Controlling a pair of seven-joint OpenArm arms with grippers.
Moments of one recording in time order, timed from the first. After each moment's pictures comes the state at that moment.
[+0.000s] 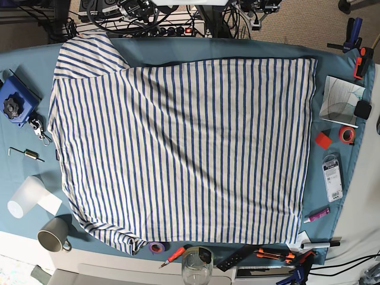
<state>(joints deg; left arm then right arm) 8.0 1.7 -3.7 17.5 -1.2 -10.7 10.3 -8.1 6.9 -13.8 21.3 -10.2 7.0 -10.8</state>
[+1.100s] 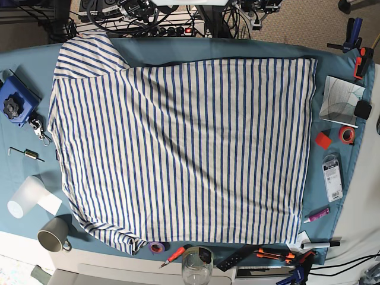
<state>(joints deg) 8.1 1.2 -3.7 17.5 -1.3 -10.8 10.3 -8.1 7.1 -13.8 21.3 -10.2 7.0 -10.8</state>
